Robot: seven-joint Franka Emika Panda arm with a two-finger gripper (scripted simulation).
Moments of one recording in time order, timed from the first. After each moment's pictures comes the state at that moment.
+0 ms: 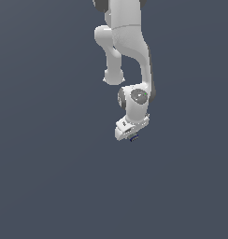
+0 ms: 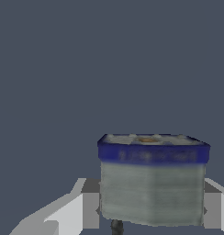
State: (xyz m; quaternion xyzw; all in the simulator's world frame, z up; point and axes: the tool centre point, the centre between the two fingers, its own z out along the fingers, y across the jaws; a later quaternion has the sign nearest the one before) arm -0.061 0.097 0.013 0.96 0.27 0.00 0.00
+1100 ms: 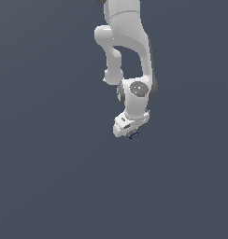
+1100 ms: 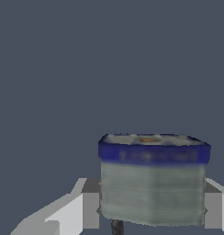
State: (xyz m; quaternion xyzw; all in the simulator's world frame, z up) arm -0.057 0.090 0.050 0.96 0.27 0.00 0.00
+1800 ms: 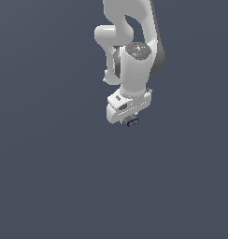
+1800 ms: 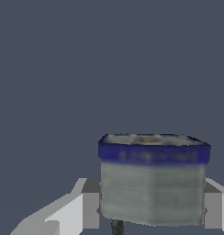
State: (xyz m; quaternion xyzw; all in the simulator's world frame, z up) arm -0.040 0.064 0.186 0.96 0.27 0.00 0.00
